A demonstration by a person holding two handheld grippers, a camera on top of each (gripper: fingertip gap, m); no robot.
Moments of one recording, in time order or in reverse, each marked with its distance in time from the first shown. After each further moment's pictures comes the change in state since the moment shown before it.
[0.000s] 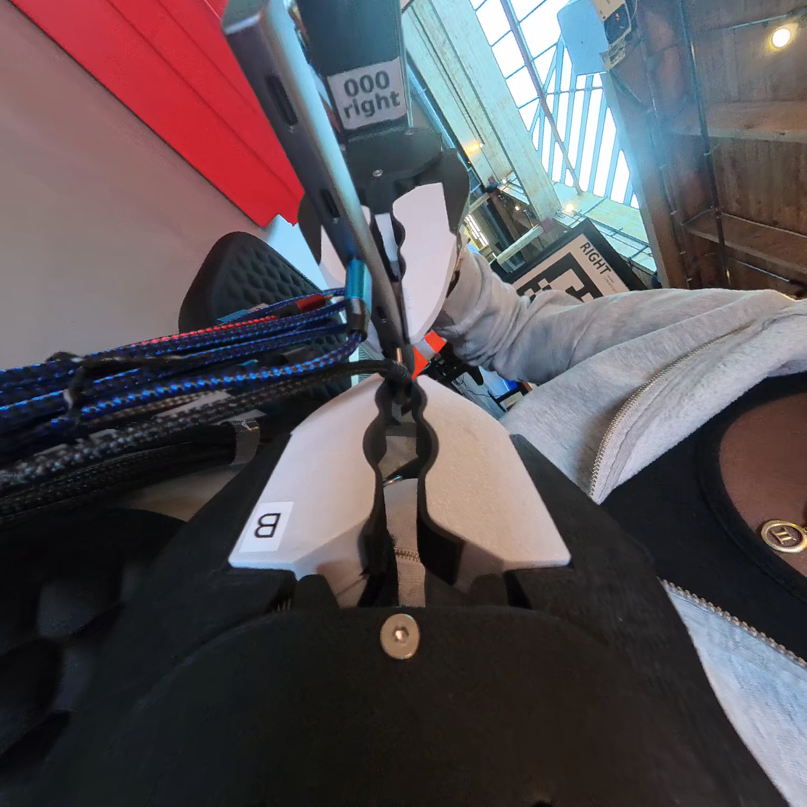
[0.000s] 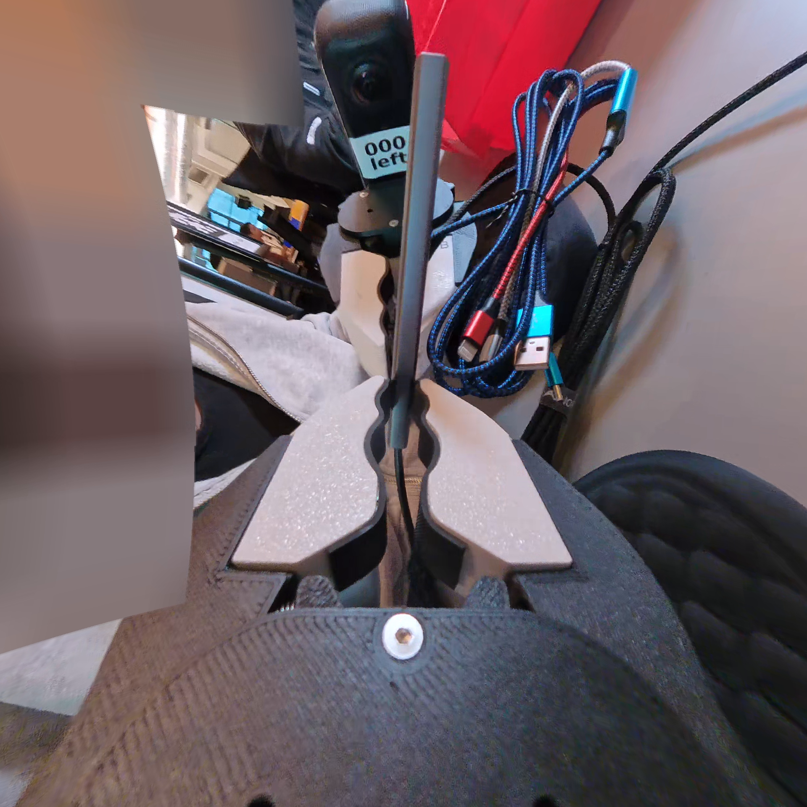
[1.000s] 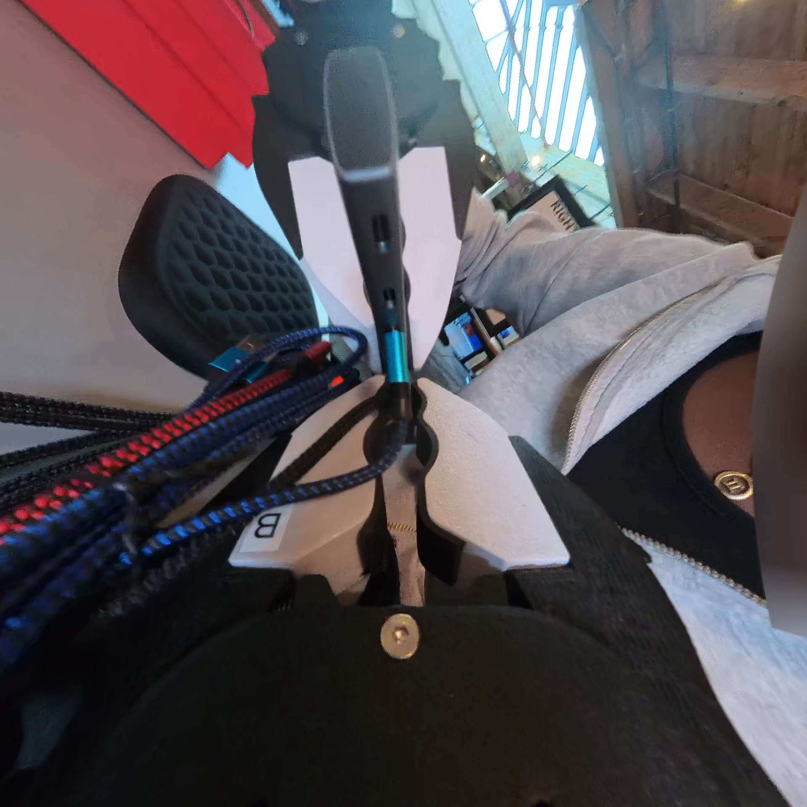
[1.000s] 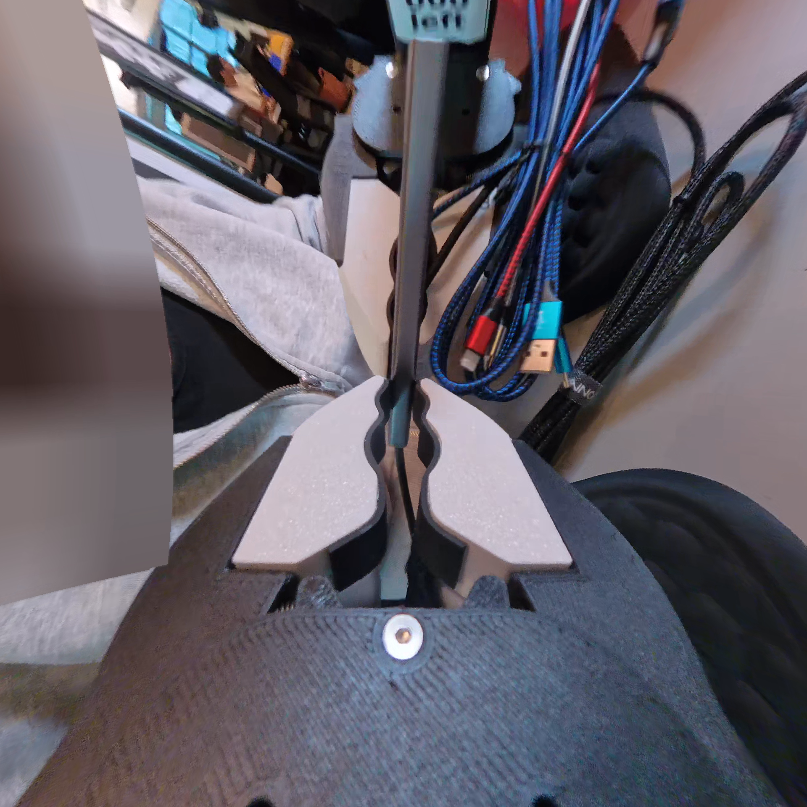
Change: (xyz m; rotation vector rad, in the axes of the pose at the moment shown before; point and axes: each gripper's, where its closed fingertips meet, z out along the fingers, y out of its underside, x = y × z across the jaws) left arm 0.005 0.013 0.005 -0.117 0.092 -0.043; right arm -0.002 0.022 0.011 -0.283 -0.012 -0.087
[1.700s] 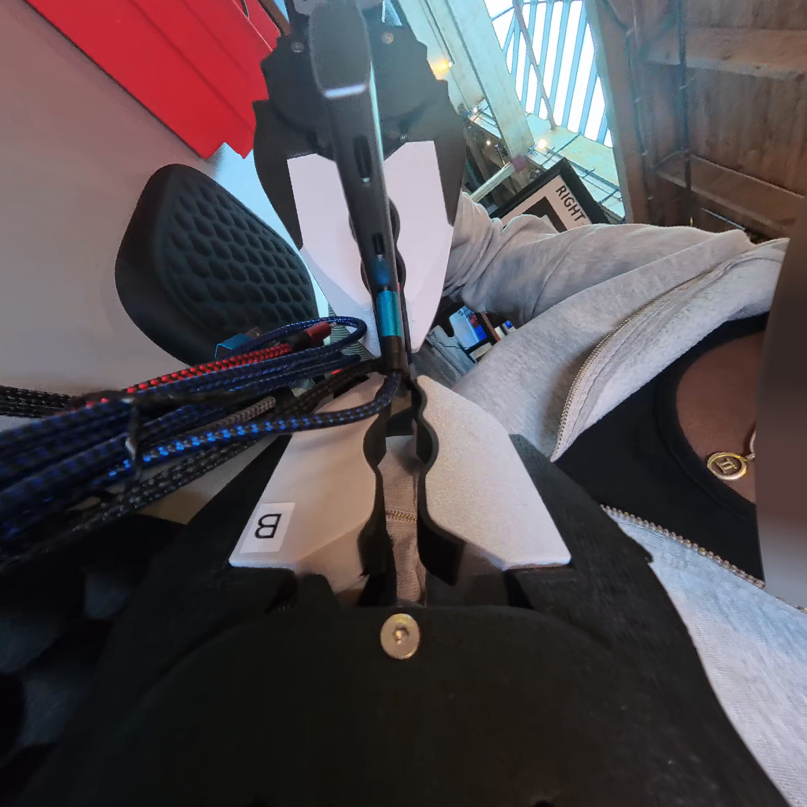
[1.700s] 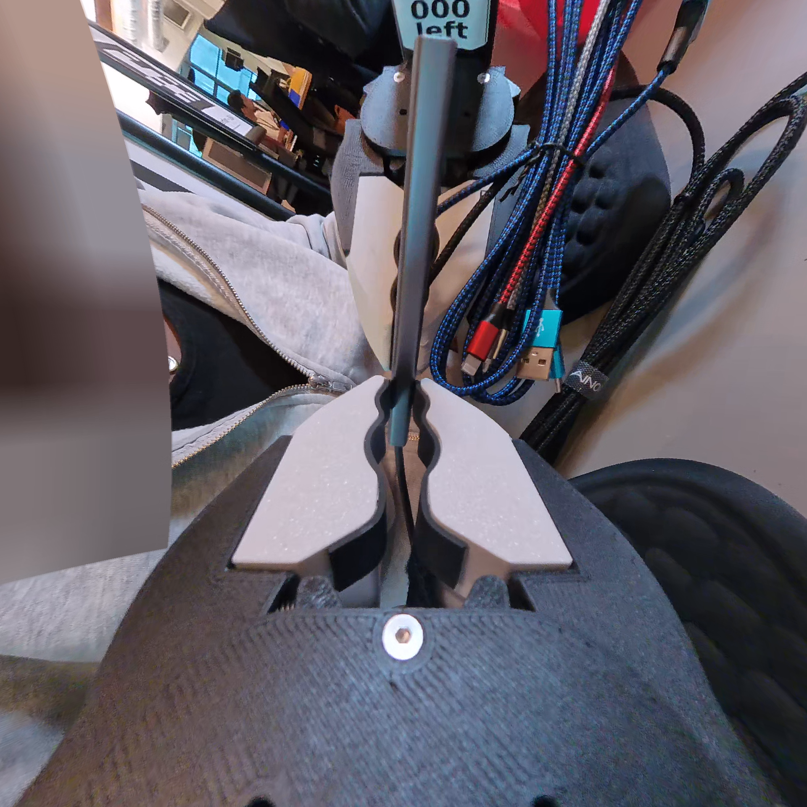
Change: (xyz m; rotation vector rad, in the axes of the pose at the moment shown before) left arm 0.002 0.003 -0.002 -0.024 -0.008 0.016; right arm -0.002 0.004 -0.005 0.065 -0.023 -0.017
